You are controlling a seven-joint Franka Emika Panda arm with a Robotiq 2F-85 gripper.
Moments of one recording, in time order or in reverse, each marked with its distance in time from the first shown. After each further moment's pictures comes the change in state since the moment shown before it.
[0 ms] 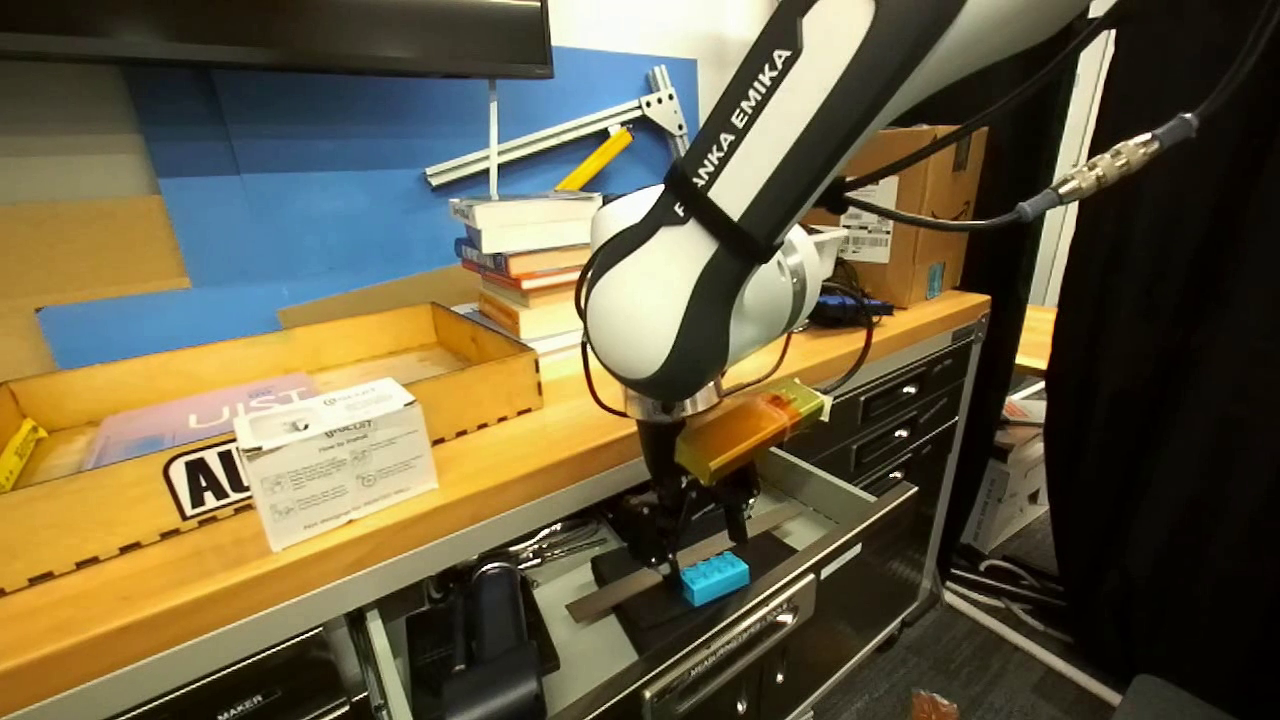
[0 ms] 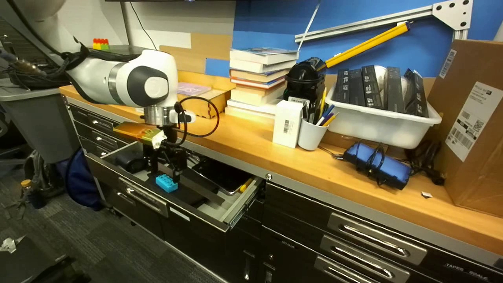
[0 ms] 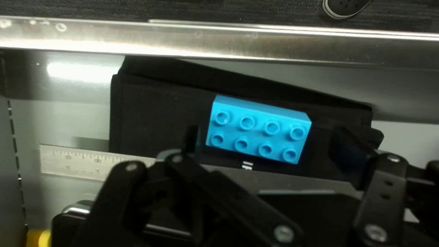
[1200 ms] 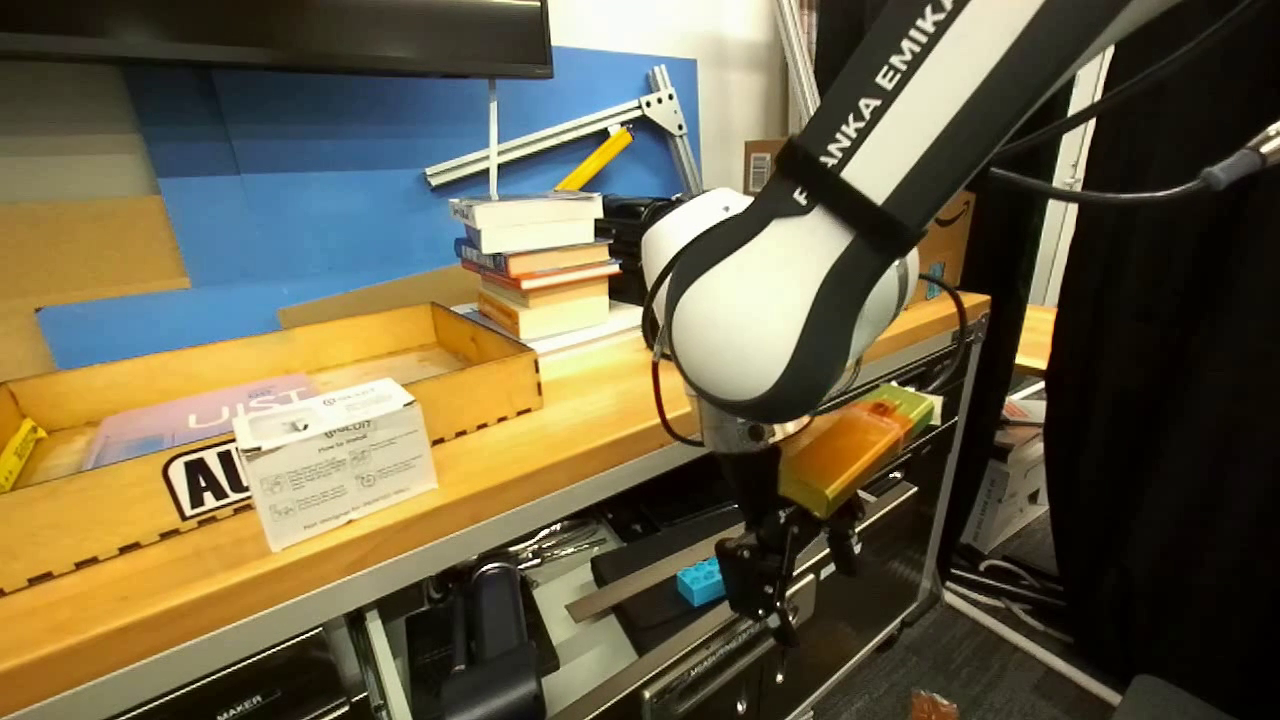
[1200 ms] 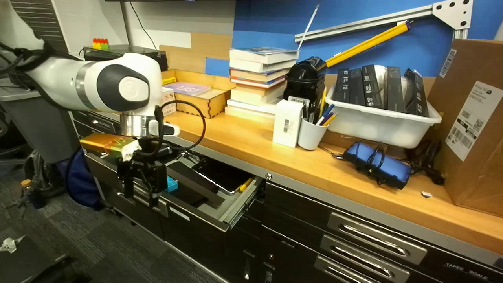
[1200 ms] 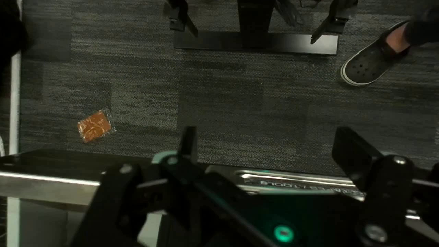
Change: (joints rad) arm -0.034 -0.166 0.023 -0.207 -0.054 -0.121 0.023
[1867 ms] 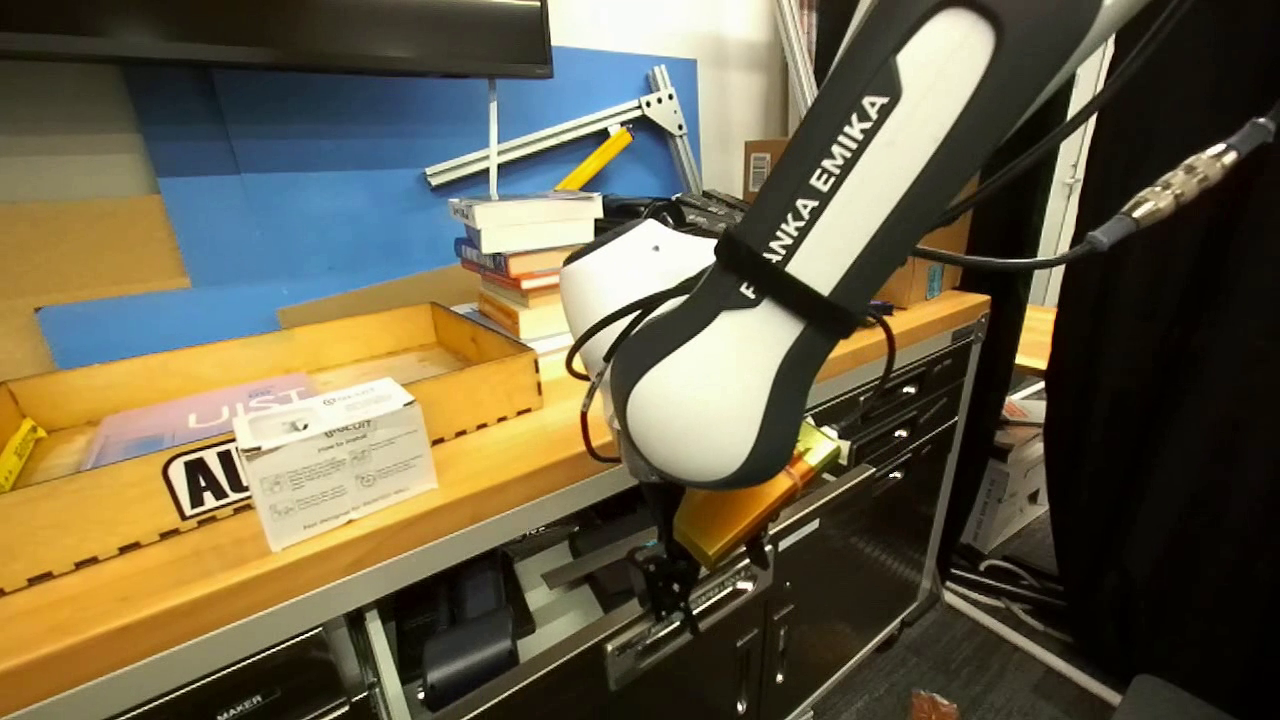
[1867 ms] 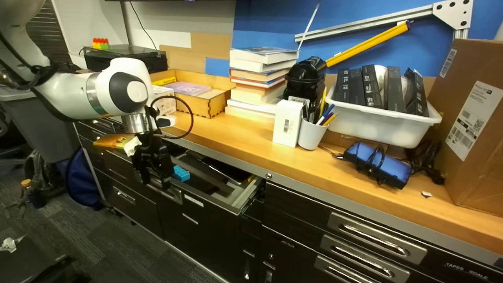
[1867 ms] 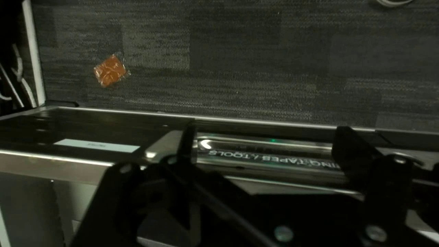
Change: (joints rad) arm 0.077 0.135 0.013 0.100 -0.184 0.183 0.297
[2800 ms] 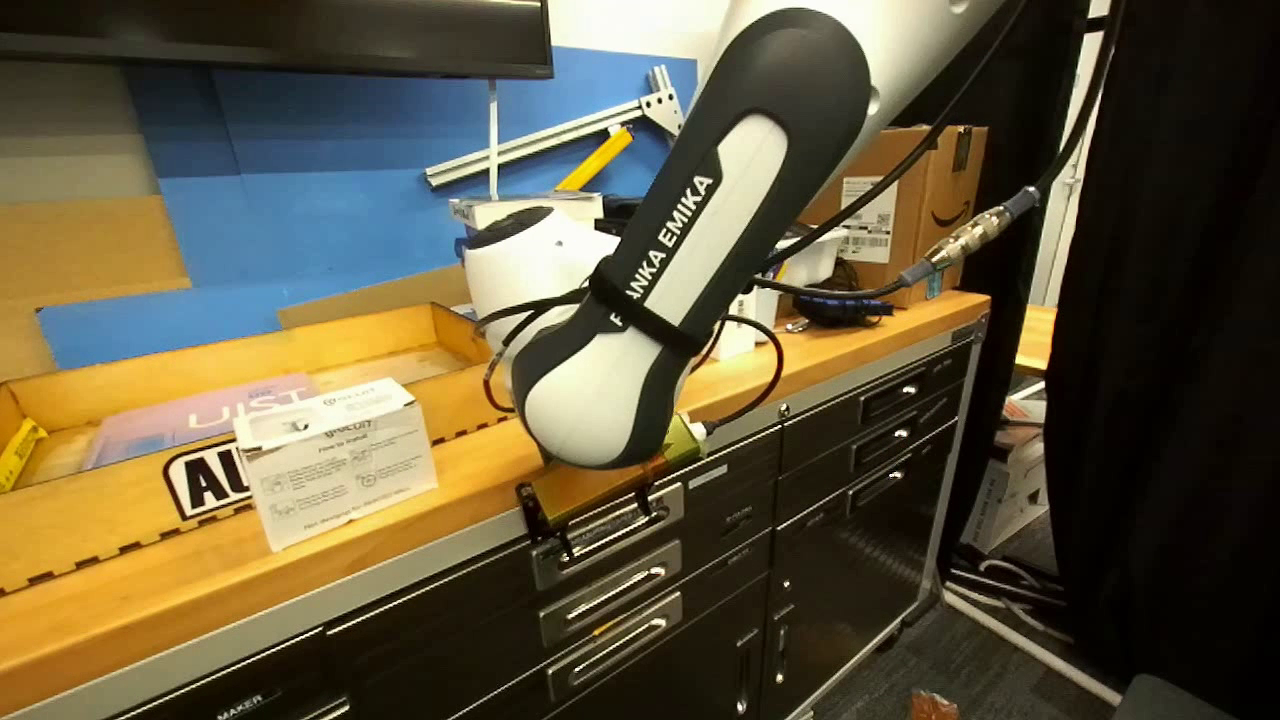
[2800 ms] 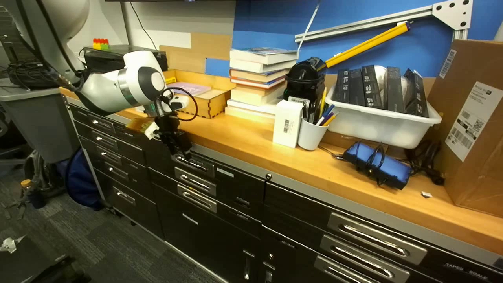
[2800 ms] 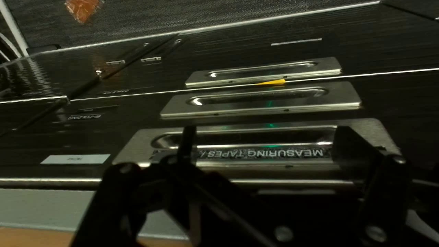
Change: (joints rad) arm 0.114 0.202 -0.089 0.301 -0.115 0.113 0.280
